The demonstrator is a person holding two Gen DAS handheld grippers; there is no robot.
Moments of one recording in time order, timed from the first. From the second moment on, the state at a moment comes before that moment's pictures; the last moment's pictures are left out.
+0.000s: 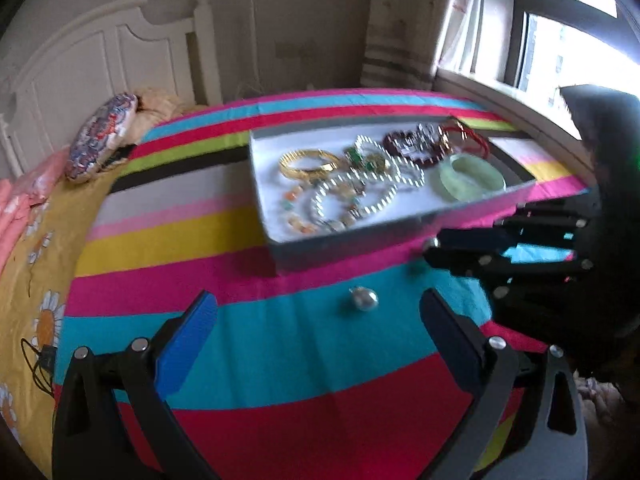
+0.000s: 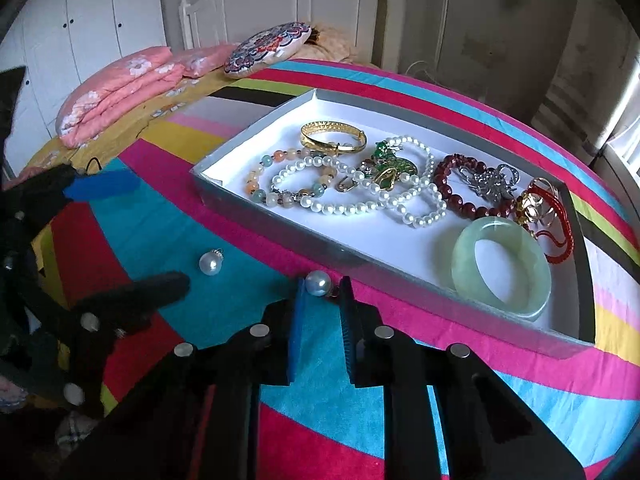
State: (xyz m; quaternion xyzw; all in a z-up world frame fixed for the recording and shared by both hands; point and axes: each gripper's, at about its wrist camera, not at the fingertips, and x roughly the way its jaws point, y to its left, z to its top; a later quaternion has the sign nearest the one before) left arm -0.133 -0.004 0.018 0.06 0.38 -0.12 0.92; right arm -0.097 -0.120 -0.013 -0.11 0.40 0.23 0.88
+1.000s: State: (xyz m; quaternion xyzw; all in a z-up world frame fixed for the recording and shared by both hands) left arm -0.131 -0.029 0.003 0.08 0.39 -0.14 0.91; right arm -0.126 -0.170 -0.006 -0.07 0.38 0.23 0.89
